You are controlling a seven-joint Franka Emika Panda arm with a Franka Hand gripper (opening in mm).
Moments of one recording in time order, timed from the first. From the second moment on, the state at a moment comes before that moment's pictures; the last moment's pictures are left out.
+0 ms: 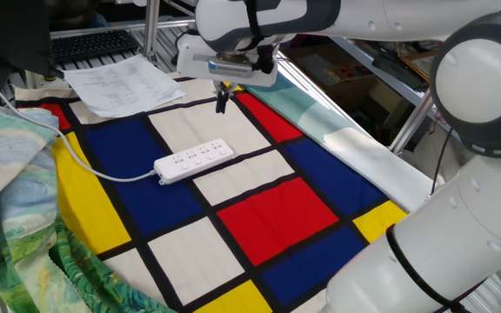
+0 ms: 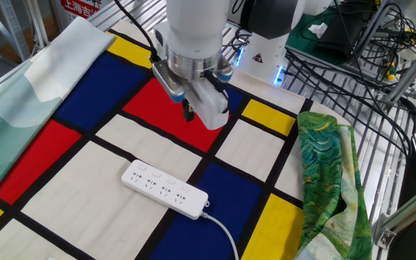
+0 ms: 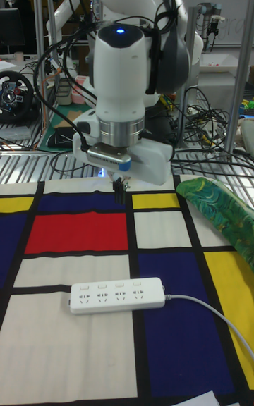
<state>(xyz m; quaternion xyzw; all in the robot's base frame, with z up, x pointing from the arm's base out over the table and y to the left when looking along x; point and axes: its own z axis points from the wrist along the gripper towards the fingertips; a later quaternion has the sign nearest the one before) 0.499 0.000 0.298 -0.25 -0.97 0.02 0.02</state>
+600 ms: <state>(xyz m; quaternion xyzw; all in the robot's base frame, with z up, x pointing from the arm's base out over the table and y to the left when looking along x) 0.498 0.002 0.298 -0.36 -0.93 0.01 0.02</state>
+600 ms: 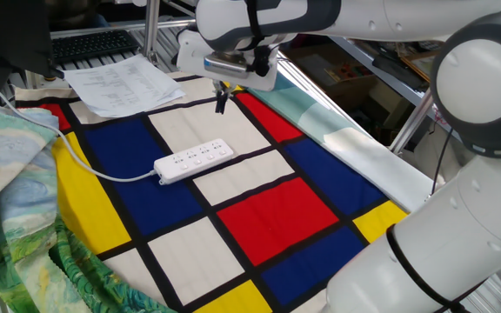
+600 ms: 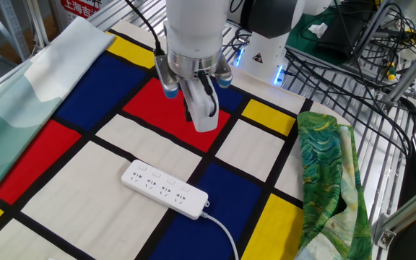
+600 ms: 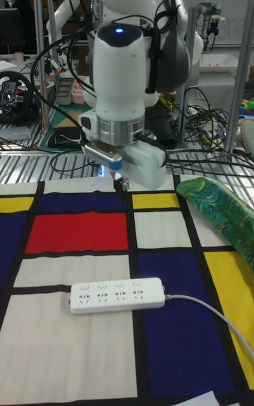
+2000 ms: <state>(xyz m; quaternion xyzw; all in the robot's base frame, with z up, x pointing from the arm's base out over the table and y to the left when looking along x) 0.491 0.023 0.303 -0.59 -0.81 0.00 0.00</state>
